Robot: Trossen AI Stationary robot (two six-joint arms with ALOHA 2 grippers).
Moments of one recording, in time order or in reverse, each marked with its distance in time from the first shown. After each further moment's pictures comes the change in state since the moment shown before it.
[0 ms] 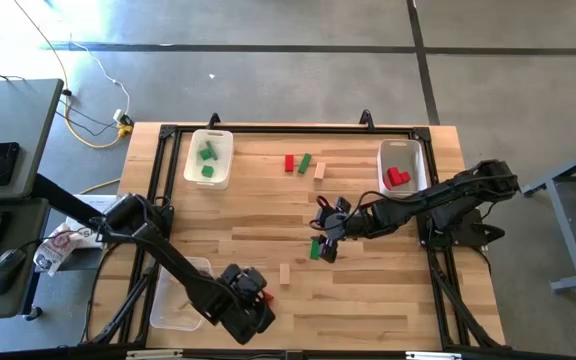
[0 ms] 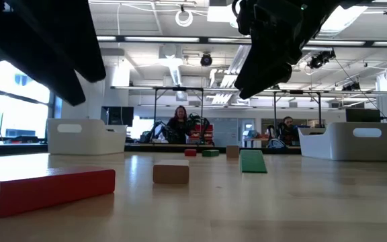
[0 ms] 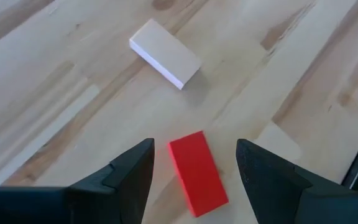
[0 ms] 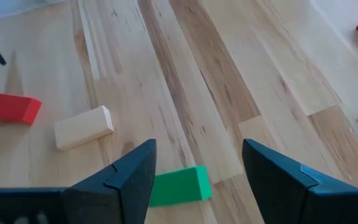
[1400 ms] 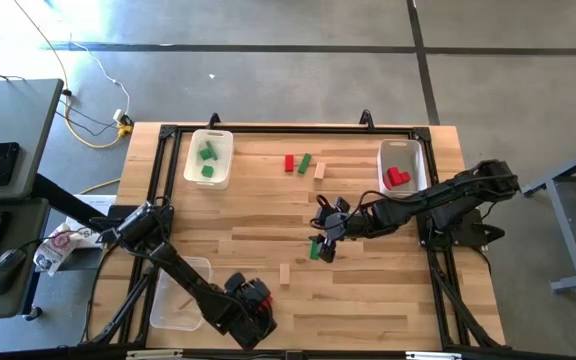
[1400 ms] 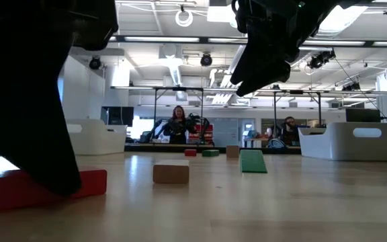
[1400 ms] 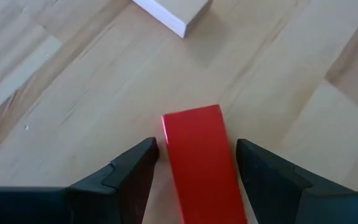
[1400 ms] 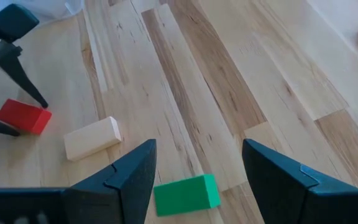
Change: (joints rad) left arm -0.016 0.176 0.005 0.074 0.040 0.008; right arm 0.000 -0.001 0.000 0.031 -0.002 0.029
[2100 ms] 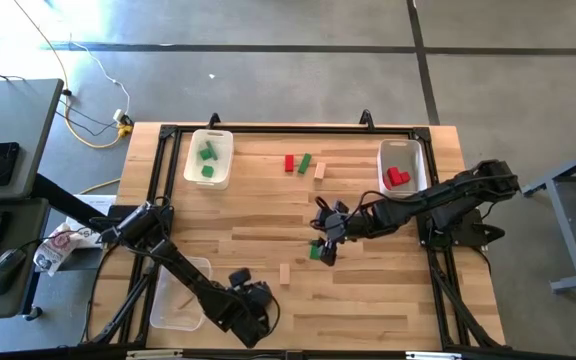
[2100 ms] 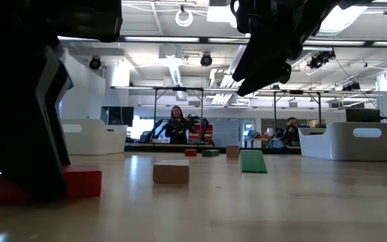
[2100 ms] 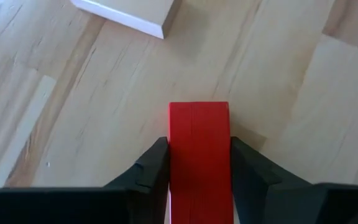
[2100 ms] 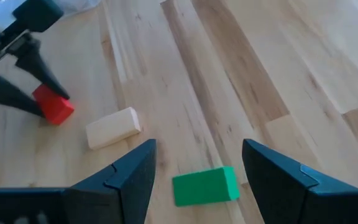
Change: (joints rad) left arm 0.022 -0.003 -0.002 -0.042 0.048 0.304; right arm 0.003 0.000 0.000 0.006 -0.077 0.009
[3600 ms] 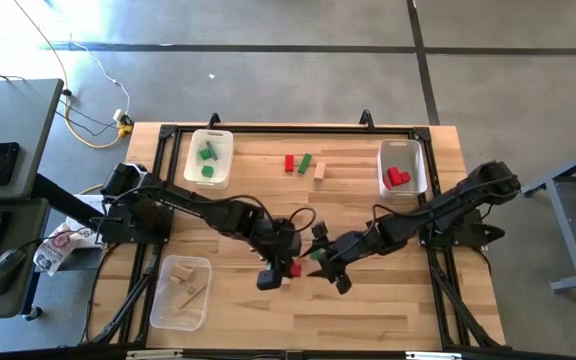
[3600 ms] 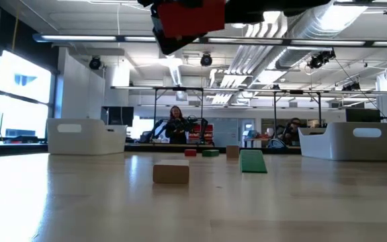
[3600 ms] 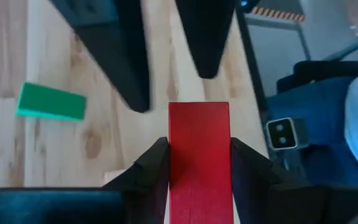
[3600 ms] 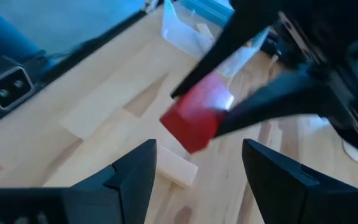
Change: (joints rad) left arm 0.463 -0.345 -0.002 0.189 0.668 0.807; right arm 0.151 0.000 0.004 0.285 -0.096 -0.820
